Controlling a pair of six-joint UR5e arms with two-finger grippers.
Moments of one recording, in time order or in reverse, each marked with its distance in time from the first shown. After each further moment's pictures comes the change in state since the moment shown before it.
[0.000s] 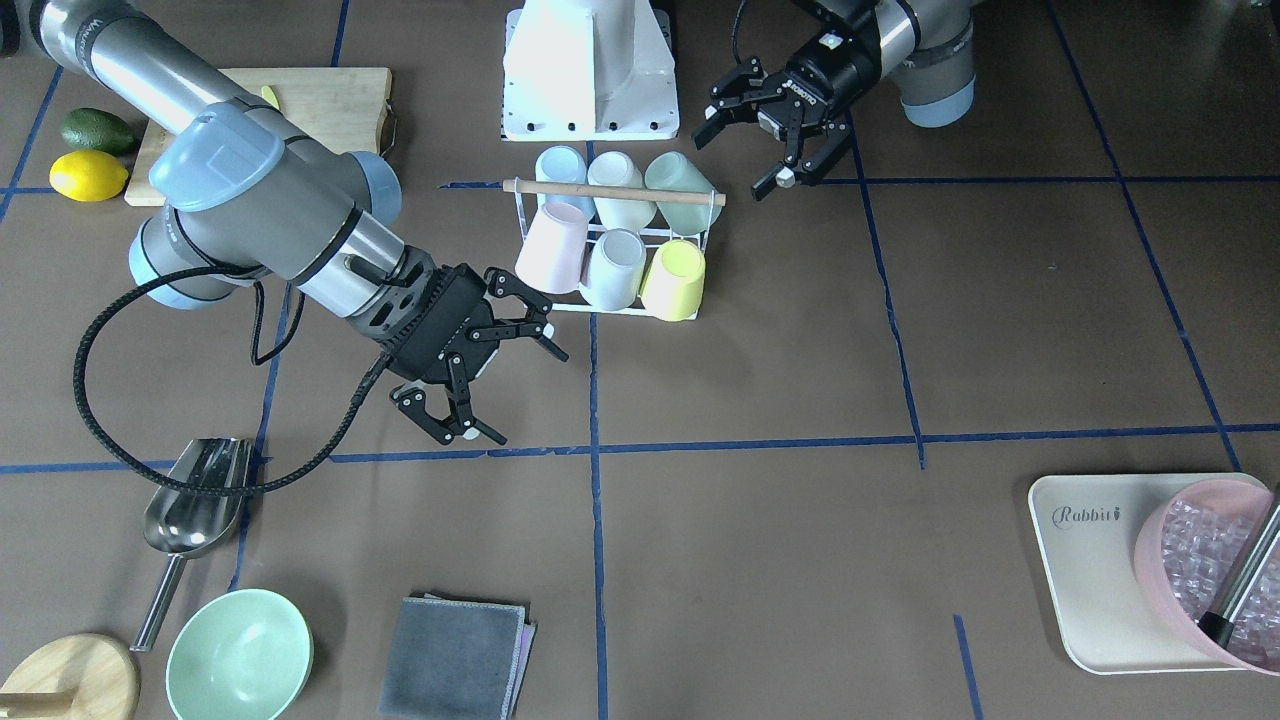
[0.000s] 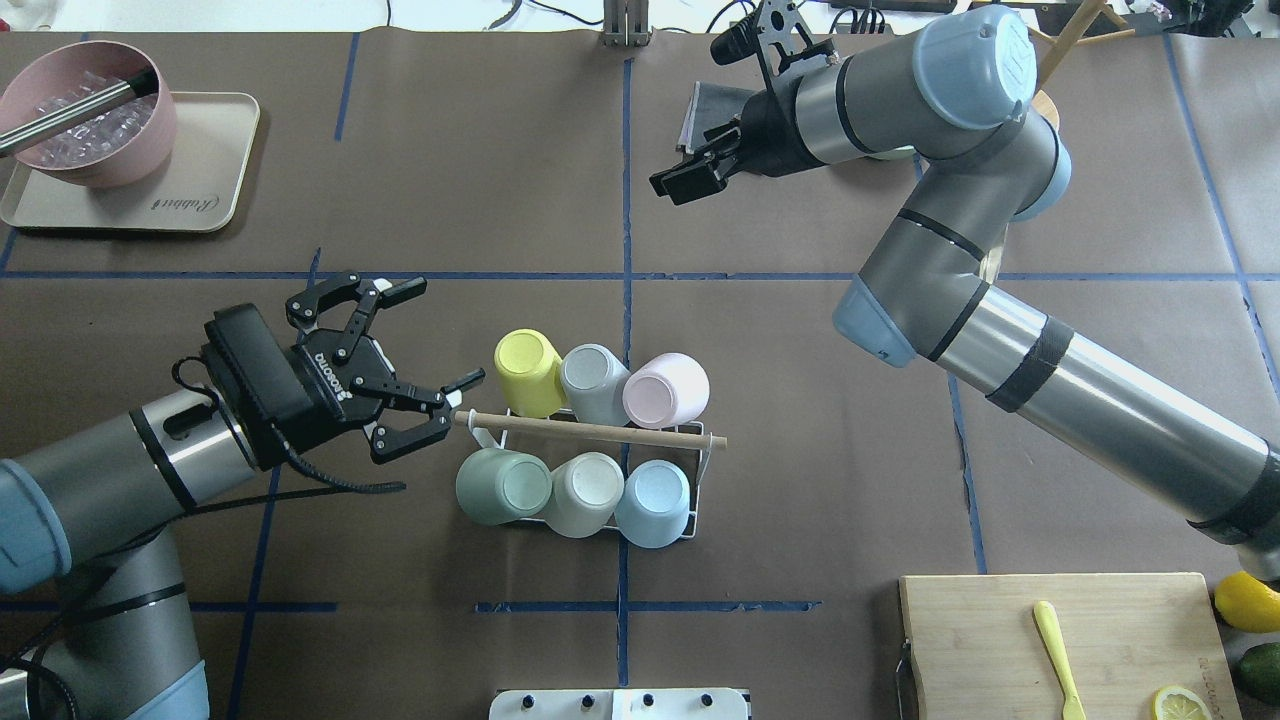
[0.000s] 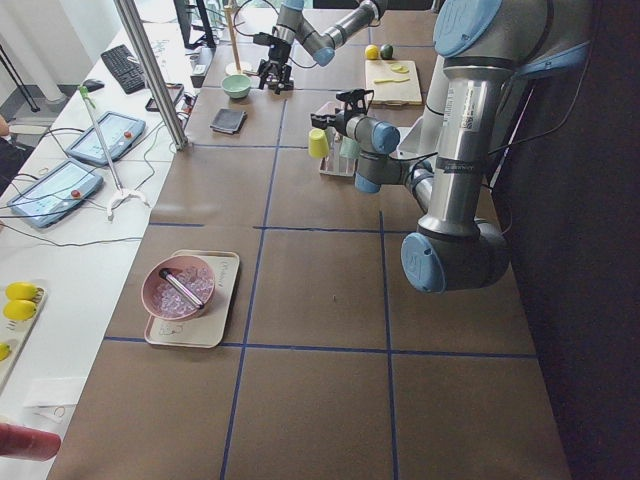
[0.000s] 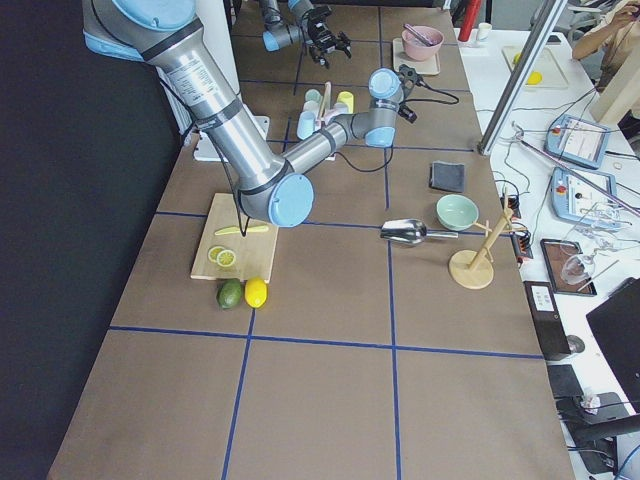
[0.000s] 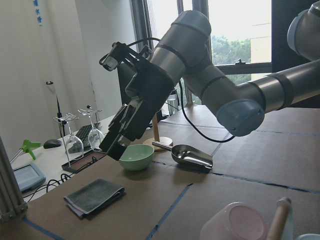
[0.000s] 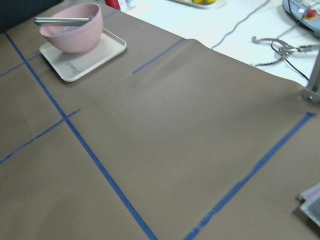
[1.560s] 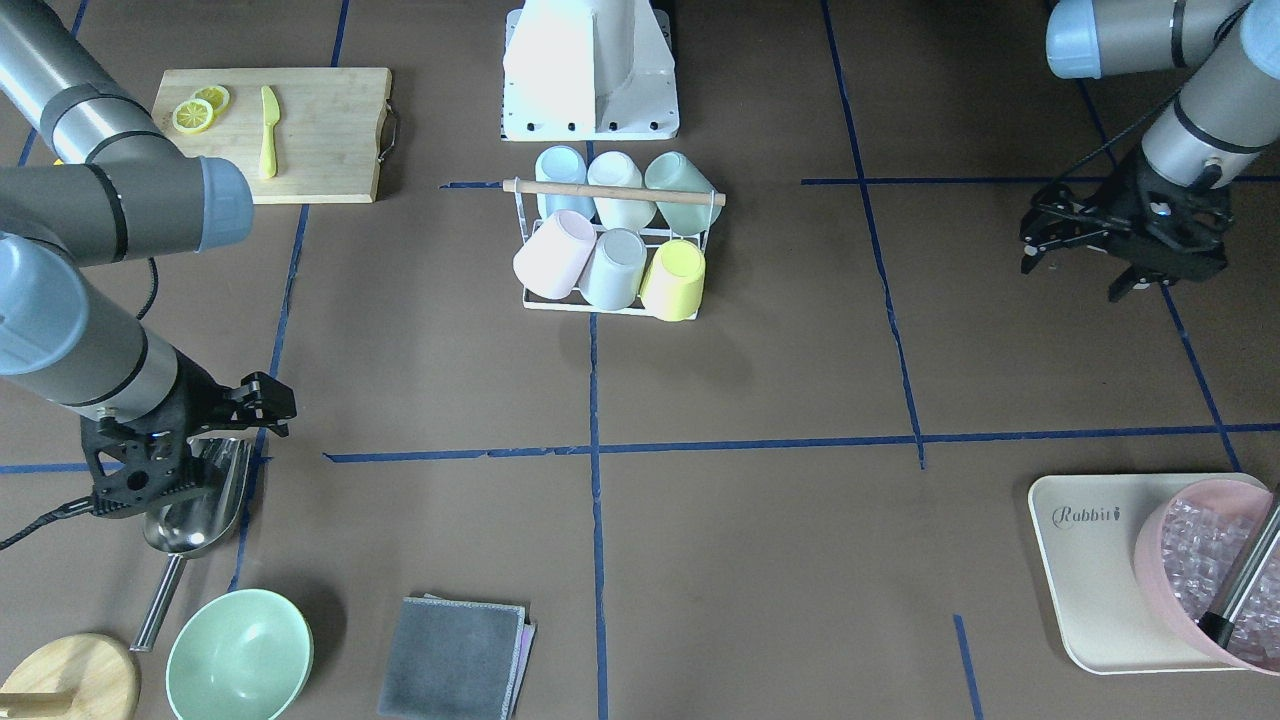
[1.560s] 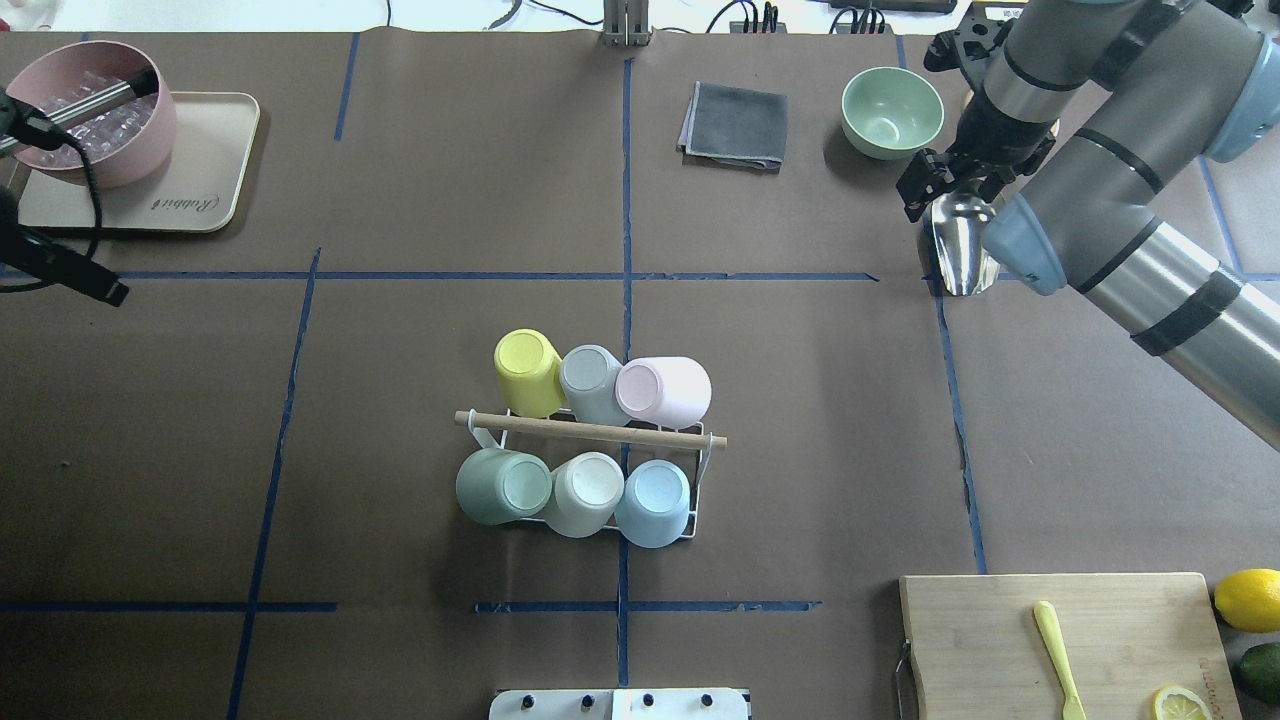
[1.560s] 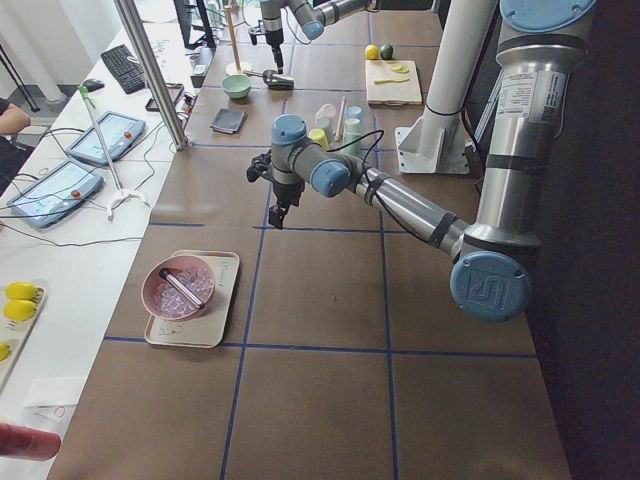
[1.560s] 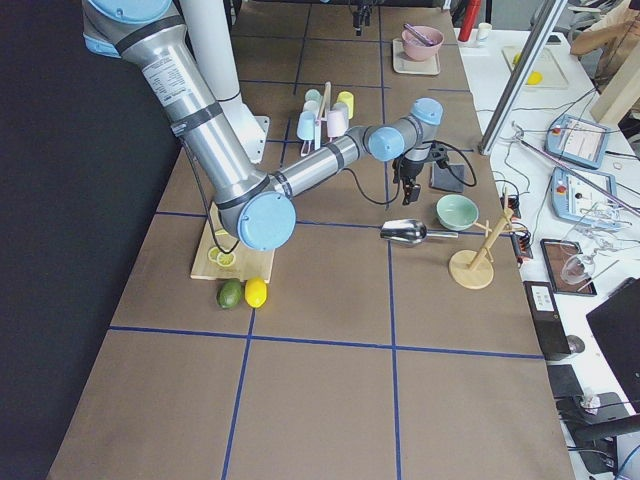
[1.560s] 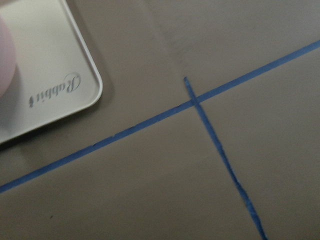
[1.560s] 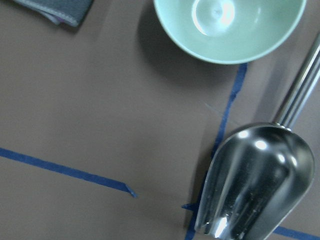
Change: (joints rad) left arm -0.705 0.107 -0.063 1.318 -0.914 -0.049; right arm 0.205 -0.150 0.065 -0.827 0.173 -0.137
